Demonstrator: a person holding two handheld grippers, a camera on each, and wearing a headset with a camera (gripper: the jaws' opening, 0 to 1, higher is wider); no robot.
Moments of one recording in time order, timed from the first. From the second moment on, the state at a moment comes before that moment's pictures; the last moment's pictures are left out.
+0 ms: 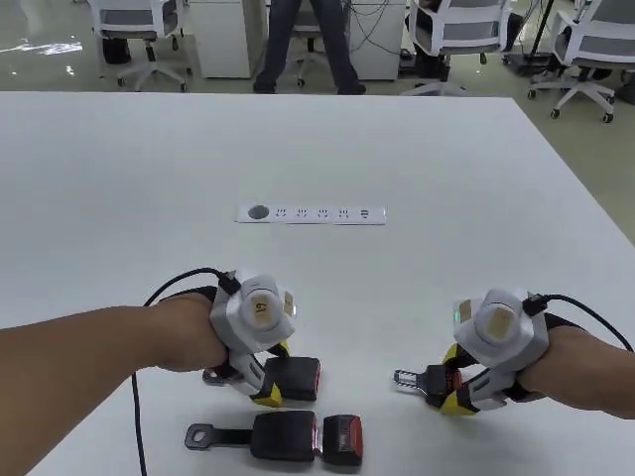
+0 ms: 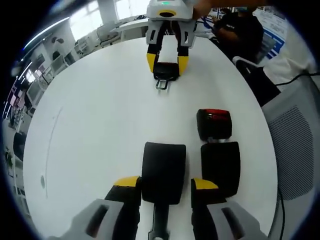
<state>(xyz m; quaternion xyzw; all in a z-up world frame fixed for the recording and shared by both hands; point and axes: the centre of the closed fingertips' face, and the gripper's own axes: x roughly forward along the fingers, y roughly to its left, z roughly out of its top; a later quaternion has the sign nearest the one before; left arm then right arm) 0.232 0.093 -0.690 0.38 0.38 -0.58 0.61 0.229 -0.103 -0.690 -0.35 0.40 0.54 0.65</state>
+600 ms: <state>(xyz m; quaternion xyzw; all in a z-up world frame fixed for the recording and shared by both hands) 0.233 0.098 -0.695 0.37 0.39 -0.57 0.62 0.229 -0.101 -0.695 -0.36 0.40 0.56 0.63</state>
